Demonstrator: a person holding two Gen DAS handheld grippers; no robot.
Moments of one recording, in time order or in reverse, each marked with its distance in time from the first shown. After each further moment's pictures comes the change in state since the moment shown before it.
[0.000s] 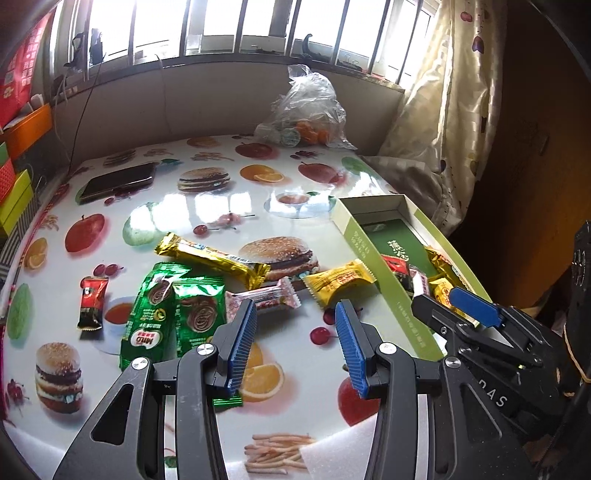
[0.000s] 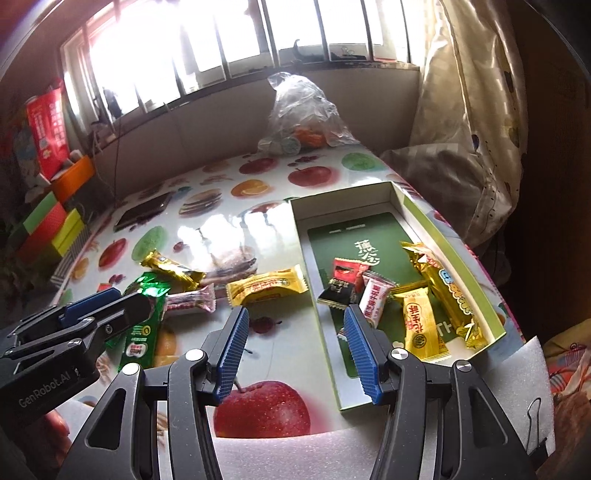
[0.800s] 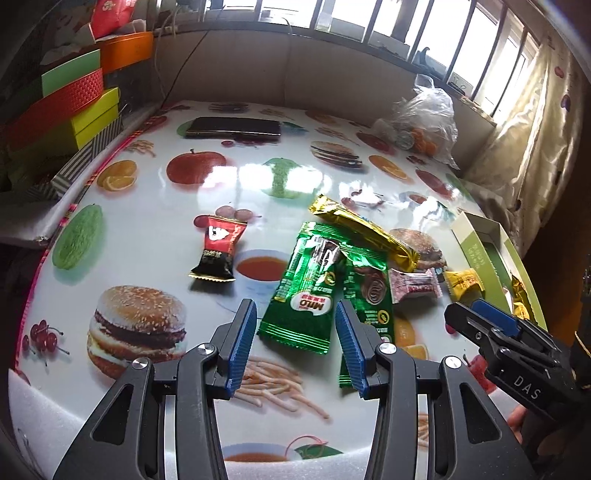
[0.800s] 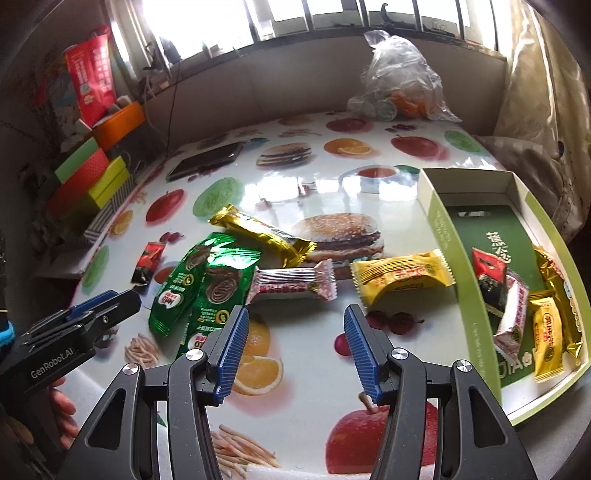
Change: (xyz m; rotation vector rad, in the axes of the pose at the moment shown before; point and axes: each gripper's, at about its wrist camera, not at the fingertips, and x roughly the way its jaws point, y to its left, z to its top) left arm -0.006 0.126 -0.035 -0.246 0.029 0.153; right arm 0.062 0.092 -0.006 -0.118 0.143 0.178
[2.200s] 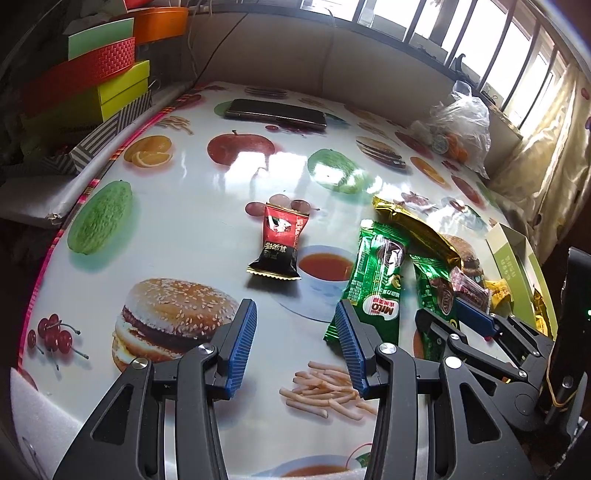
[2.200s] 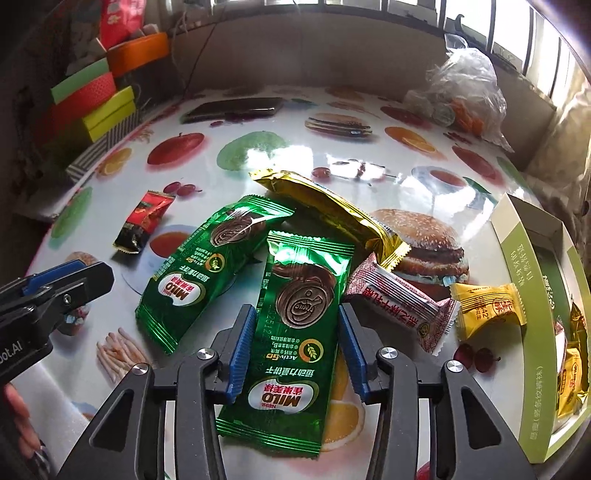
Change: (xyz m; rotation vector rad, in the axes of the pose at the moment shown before) left arm 0.015 0.041 0.000 -0.063 0.031 0.035; right arm 0.069 0.066 0.001 -0.201 0.085 -0.100
